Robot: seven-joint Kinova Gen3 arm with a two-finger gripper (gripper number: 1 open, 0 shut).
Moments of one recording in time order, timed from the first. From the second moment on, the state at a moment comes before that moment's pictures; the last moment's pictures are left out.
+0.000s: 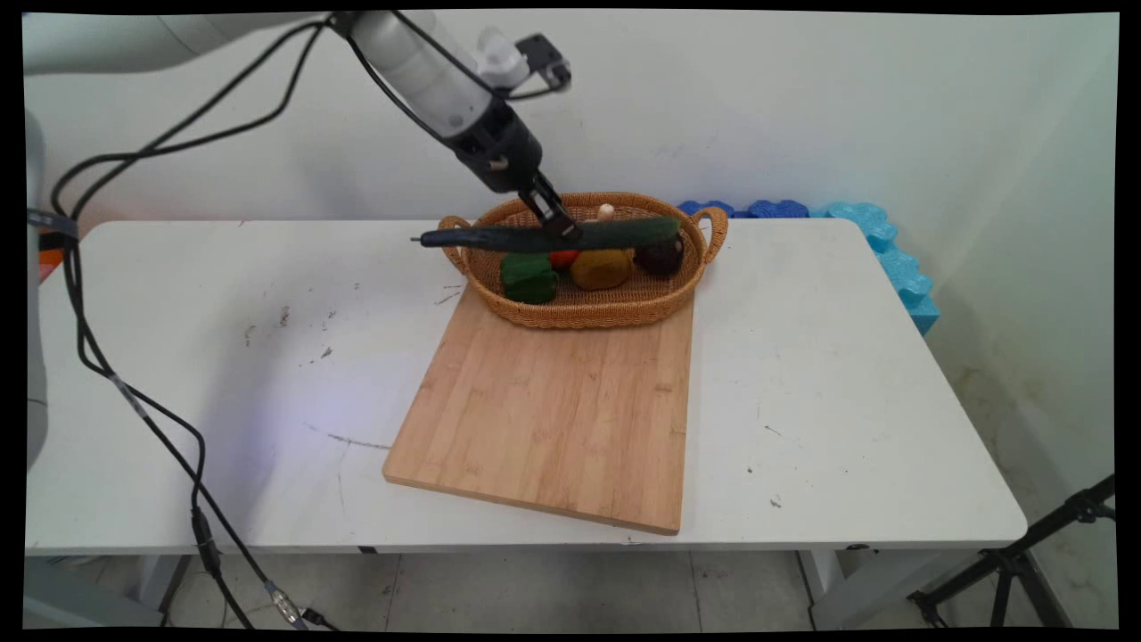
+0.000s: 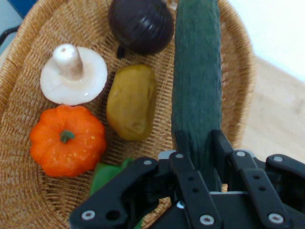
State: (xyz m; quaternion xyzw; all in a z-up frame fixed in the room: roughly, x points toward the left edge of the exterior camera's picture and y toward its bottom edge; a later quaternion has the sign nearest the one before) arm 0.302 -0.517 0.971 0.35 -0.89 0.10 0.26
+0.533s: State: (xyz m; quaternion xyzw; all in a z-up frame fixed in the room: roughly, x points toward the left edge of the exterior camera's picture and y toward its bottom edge) arm 0.304 -0.466 1.012 0.35 -0.88 0.08 0.30
